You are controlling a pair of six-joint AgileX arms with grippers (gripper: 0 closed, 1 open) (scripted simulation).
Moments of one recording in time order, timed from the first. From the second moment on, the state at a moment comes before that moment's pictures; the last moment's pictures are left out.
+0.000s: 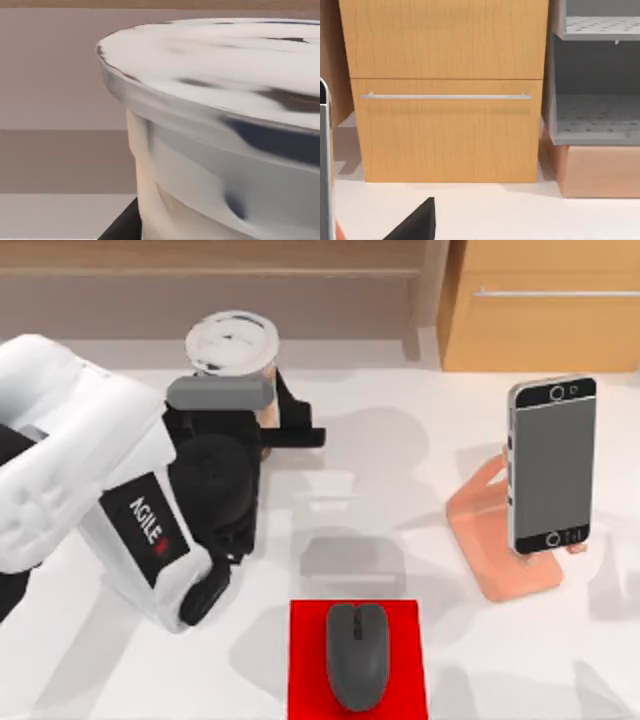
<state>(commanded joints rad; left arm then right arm) -0.57 2.29 0.82 1.48 -0.52 0.00 0.00 0.00 0.00 0.00 0.00 0.00</state>
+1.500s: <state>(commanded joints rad) -0.55 2.08 0.97 1.40 -0.32 -0.02 0.00 0.00 0.00 0.00 0.00 0.00</state>
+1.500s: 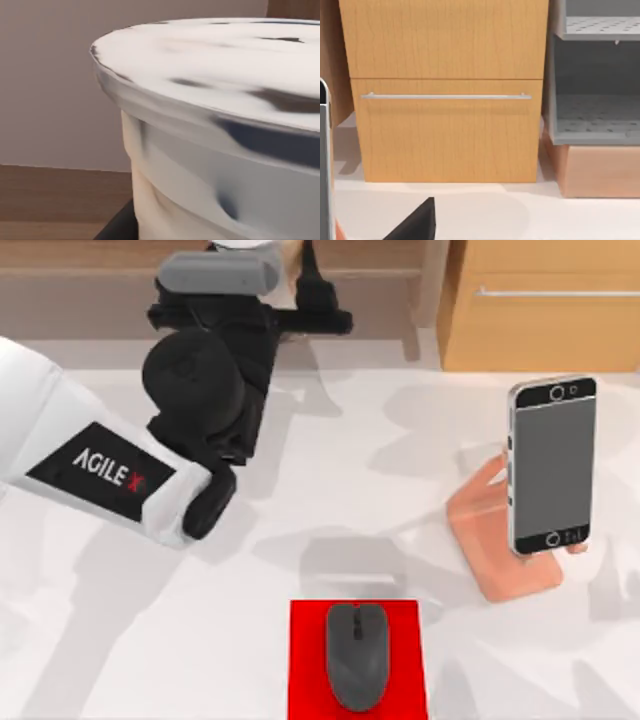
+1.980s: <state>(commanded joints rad) -0.34 1.99 1.11 1.15 -0.04 -0.04 0.00 0.00 0.00 0.00 0.00 0.00</state>
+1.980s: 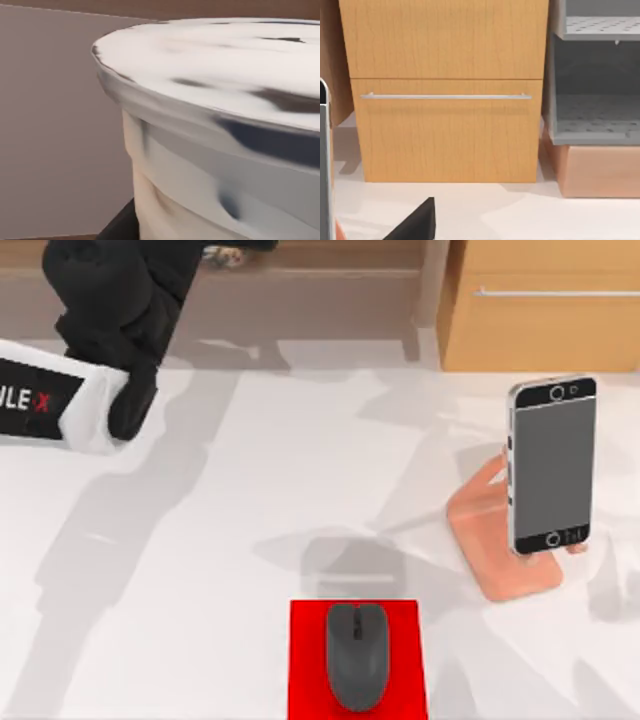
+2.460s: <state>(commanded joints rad) -0.02 1.98 1.26 0.83 0.15 -0.02 0.00 0.00 0.00 0.00 0.00 0.00</state>
